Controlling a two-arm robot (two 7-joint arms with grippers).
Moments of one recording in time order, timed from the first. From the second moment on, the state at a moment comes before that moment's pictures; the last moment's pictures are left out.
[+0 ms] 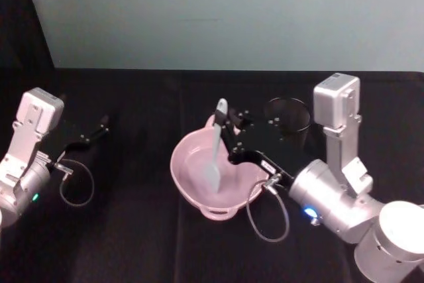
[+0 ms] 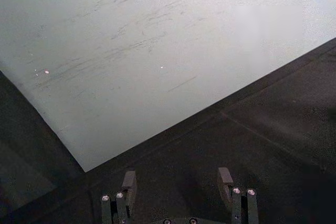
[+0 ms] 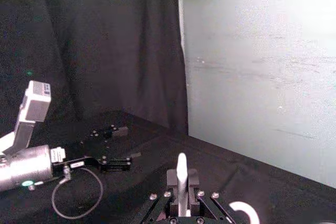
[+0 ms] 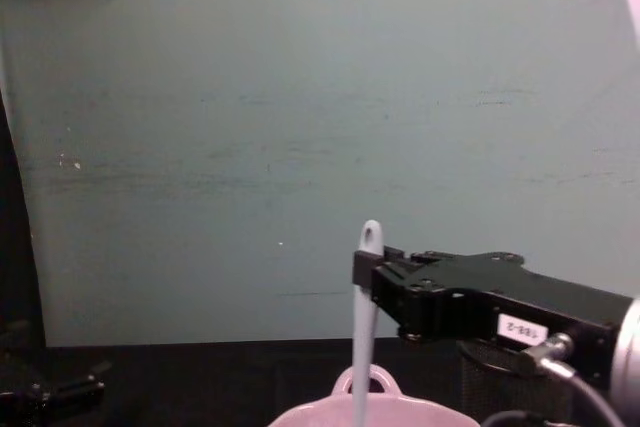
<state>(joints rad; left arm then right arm) -0.20 0.60 0.45 -1.41 -0.25 -0.12 0.03 0.05 0.29 -0.37 -1.78 0.27 0.09 0.32</state>
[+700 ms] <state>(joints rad) -0.20 0.60 0.45 -1.41 -0.25 -0.12 0.03 0.15 0.20 -0.40 -1.61 0.24 0.02 0.27</state>
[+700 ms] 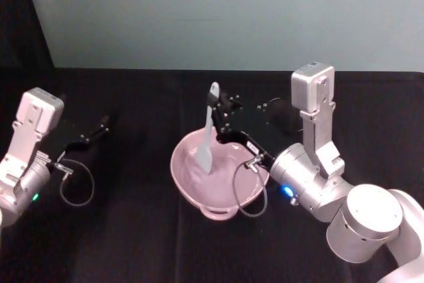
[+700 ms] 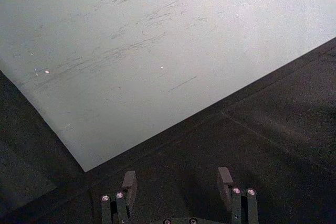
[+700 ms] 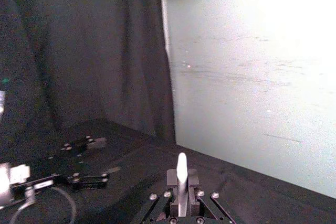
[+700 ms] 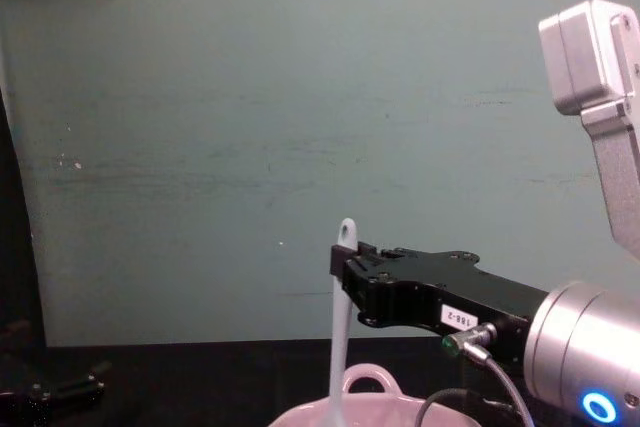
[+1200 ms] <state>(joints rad) -0.20 0.60 0.45 -1.41 -0.25 -0.12 0.03 0.14 0.20 -0.34 -1.60 0.19 -0.01 0.23</state>
